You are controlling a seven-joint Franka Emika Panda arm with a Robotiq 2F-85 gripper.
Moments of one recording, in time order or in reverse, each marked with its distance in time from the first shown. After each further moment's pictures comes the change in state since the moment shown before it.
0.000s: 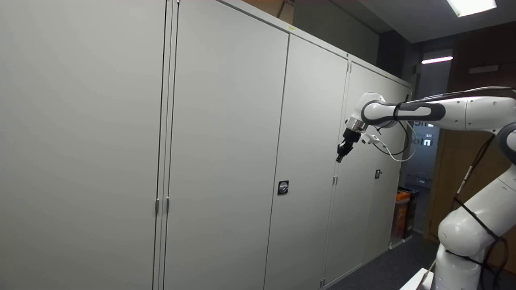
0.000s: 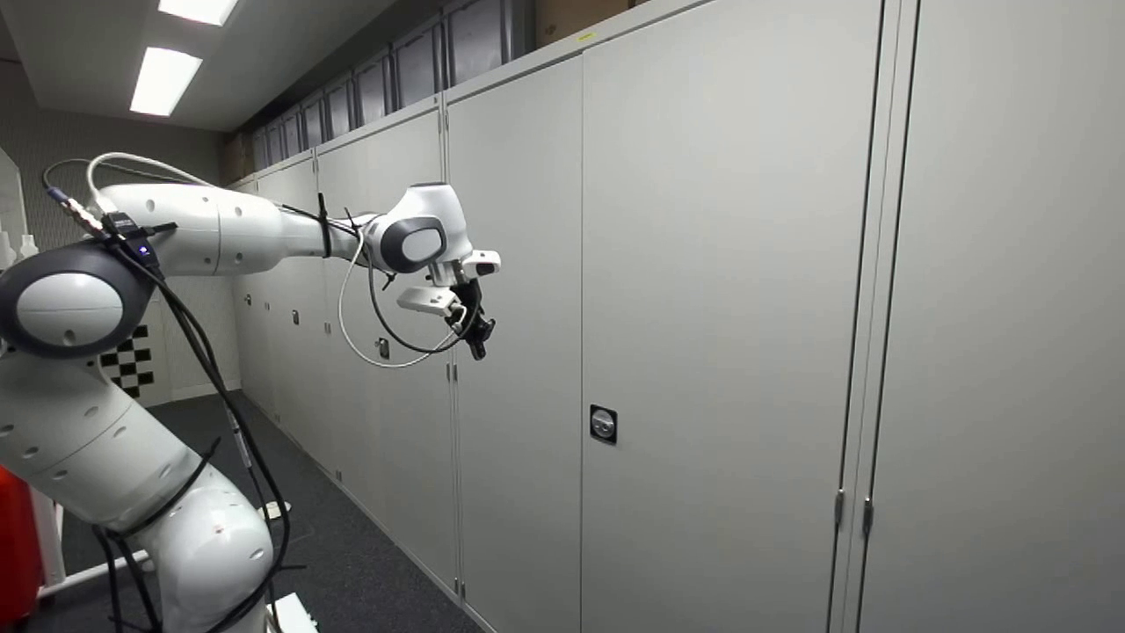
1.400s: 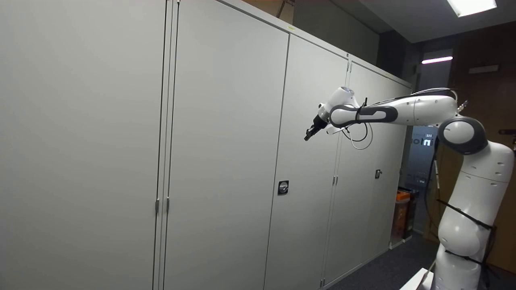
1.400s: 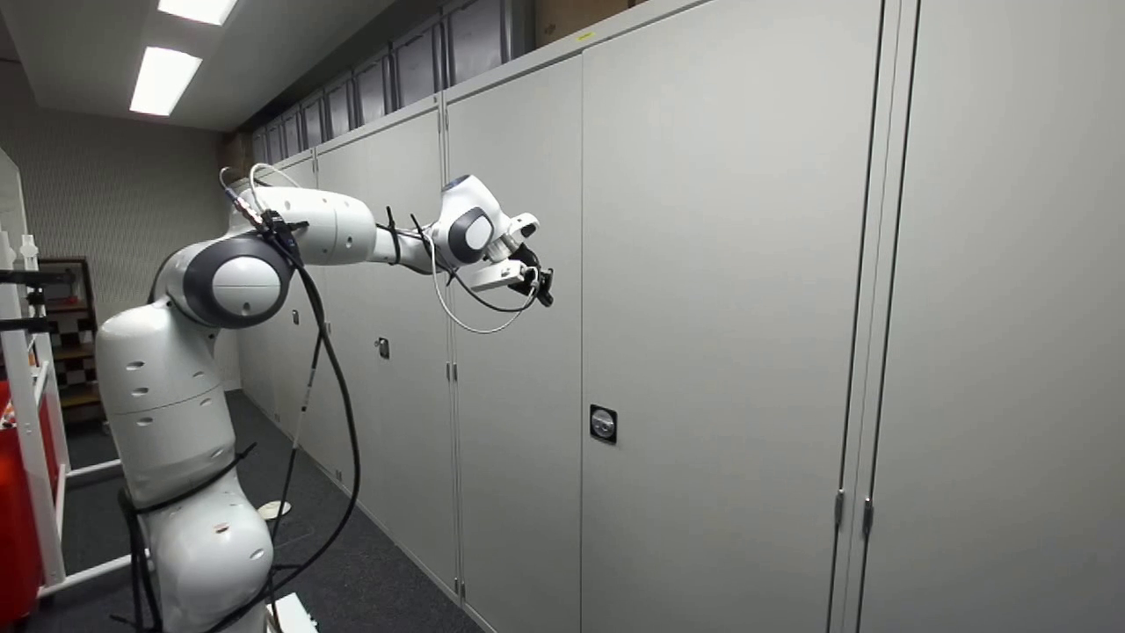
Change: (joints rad) arm 0.000 0.422 0.058 0.404 -0.236 0.408 0.015
